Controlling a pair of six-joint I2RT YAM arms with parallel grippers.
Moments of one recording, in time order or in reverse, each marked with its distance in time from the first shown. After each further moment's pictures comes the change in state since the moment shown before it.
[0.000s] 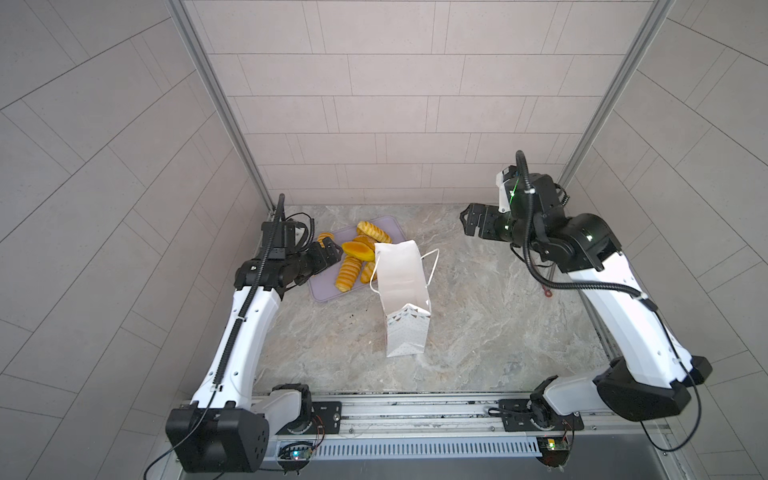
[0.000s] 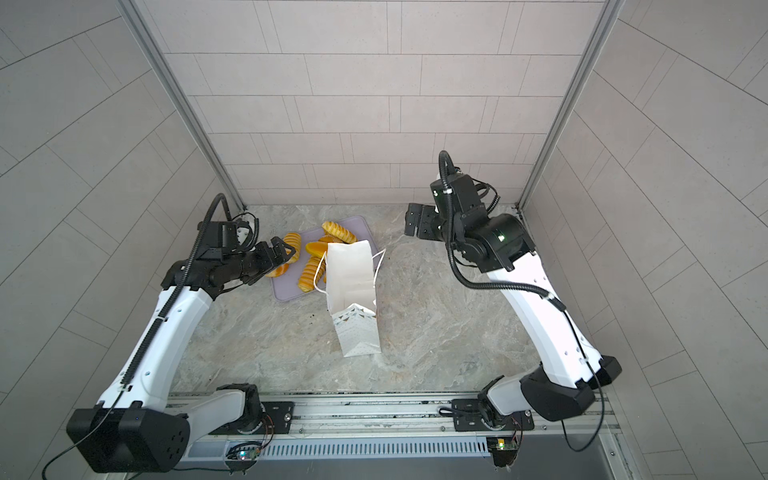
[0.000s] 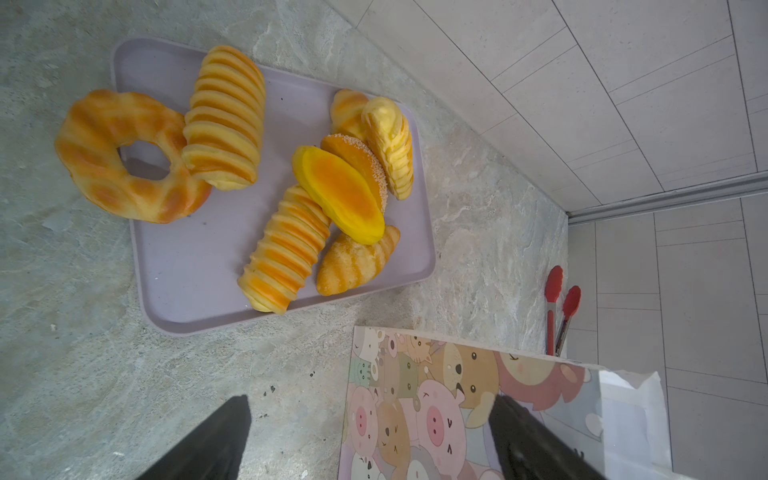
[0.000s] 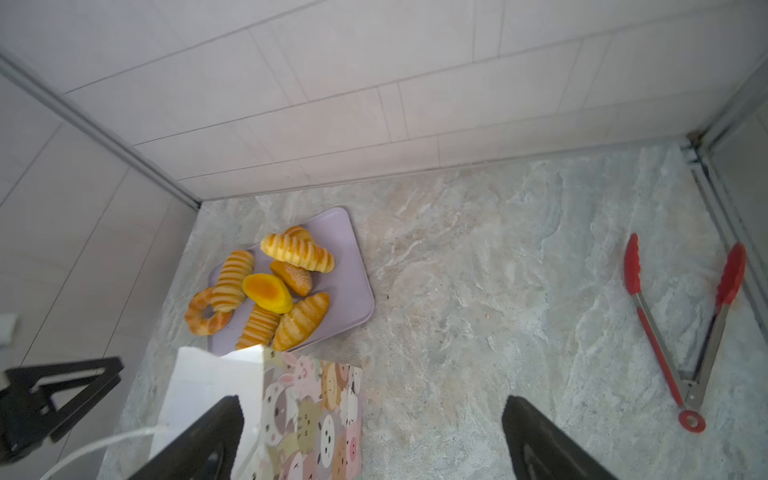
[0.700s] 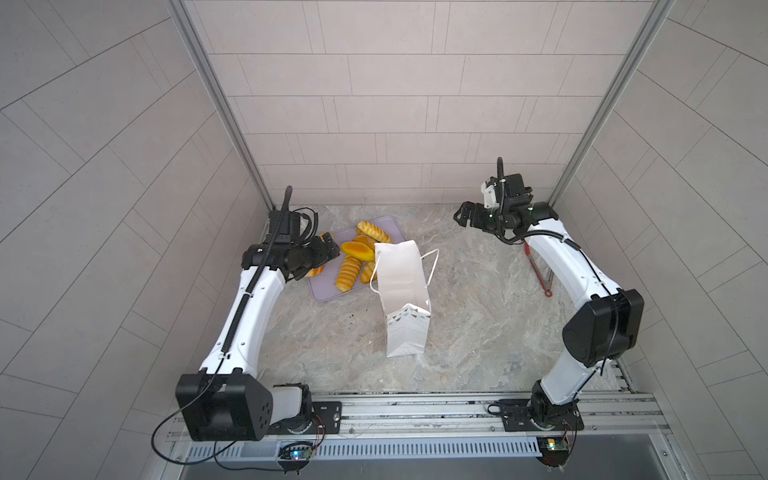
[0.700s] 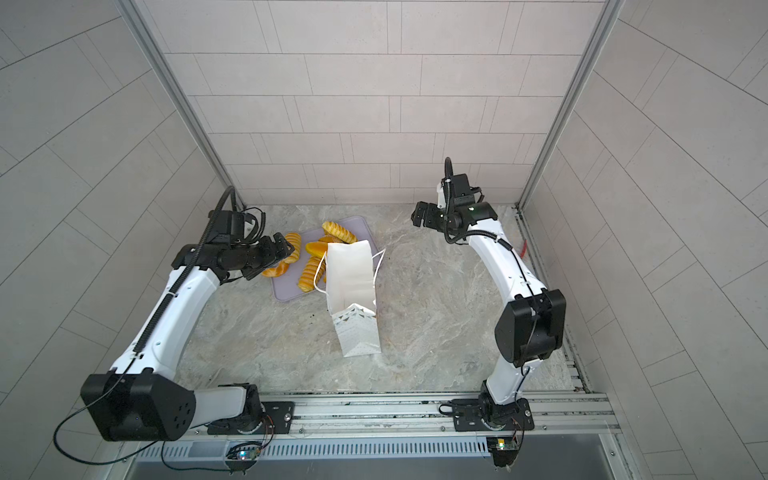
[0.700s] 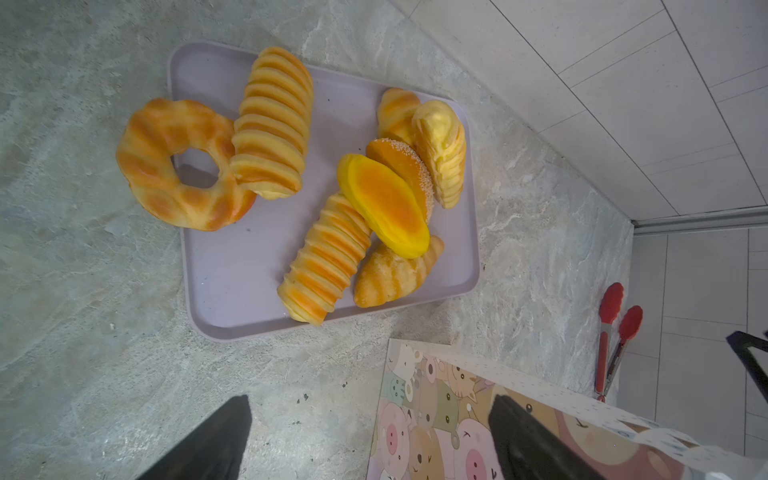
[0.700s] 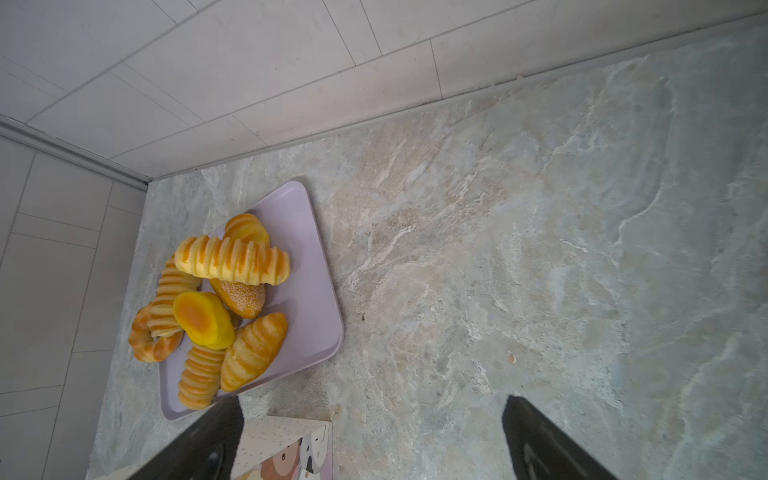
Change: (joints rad) left arm 0.003 0.138 0.086 -0.057 -0.098 0.026; right arm -0.207 0.274 -0.262 0.428 -0.285 -0.135
